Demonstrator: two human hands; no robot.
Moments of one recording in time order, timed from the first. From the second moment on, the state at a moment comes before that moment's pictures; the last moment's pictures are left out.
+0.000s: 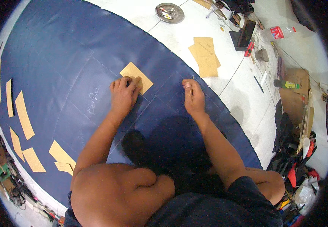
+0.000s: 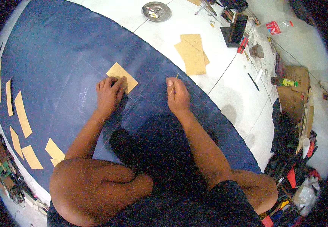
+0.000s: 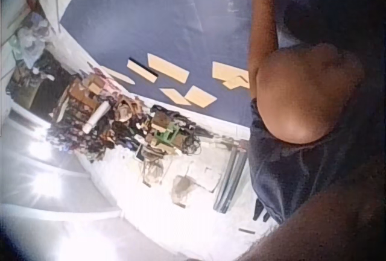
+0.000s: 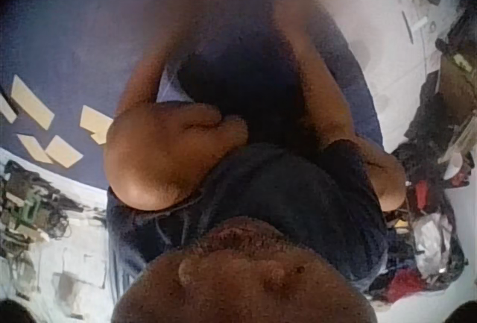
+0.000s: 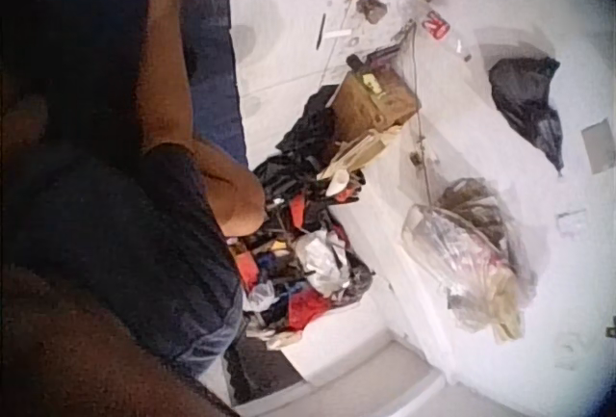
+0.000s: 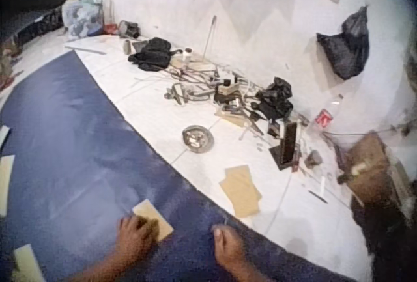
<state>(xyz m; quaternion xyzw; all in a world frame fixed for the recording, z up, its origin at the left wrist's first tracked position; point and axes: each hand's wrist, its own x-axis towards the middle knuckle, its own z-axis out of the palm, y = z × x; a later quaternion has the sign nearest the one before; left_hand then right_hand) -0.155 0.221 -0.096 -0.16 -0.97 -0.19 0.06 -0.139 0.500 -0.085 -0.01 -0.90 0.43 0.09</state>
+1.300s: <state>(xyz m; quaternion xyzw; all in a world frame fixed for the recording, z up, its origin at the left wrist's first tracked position) -0.137 0.207 -0.116 -0.06 -0.93 -0.31 0.17 -0.139 0.442 -0.105 0.19 -0.96 0.21 0.05</state>
